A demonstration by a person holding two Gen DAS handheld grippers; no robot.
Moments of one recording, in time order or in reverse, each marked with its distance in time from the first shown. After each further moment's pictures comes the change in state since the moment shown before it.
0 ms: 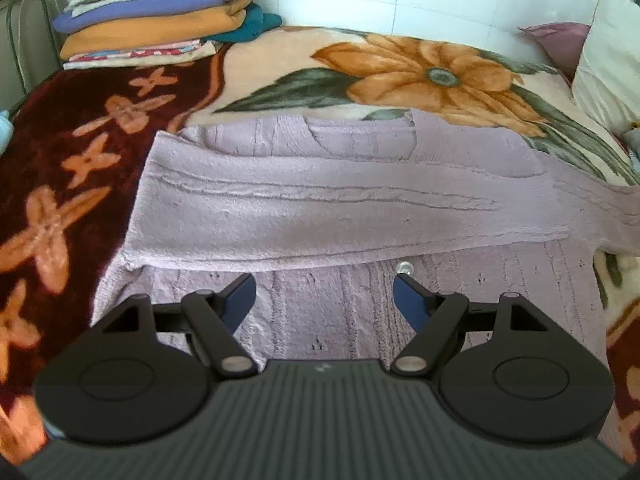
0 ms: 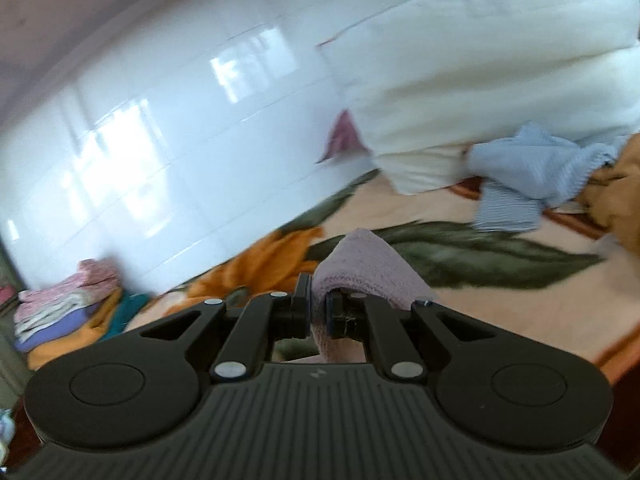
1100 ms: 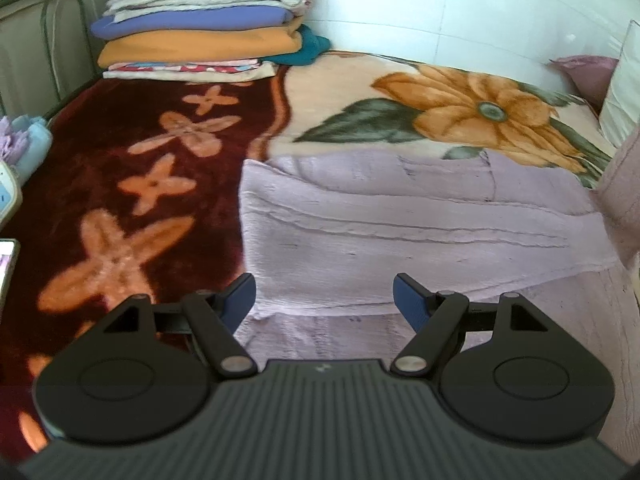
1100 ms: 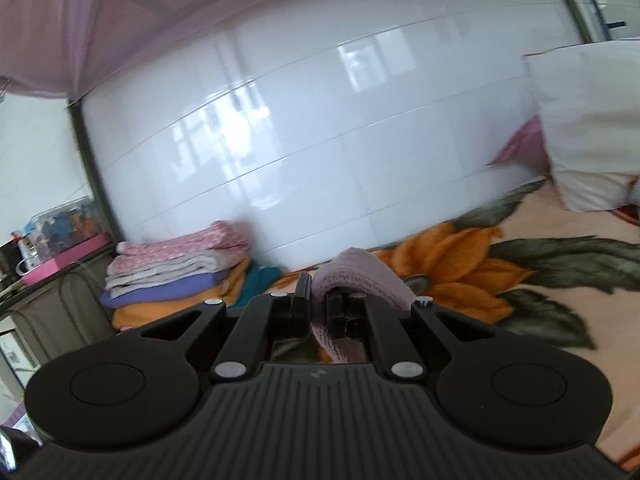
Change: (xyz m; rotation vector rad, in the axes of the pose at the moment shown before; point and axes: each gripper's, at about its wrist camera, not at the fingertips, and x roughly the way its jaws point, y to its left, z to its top) left arm -0.007 0.099 0.017 -0.030 -0.057 0.032; right arm -0.003 0.277 -0.052 -0.180 0.033 0.257
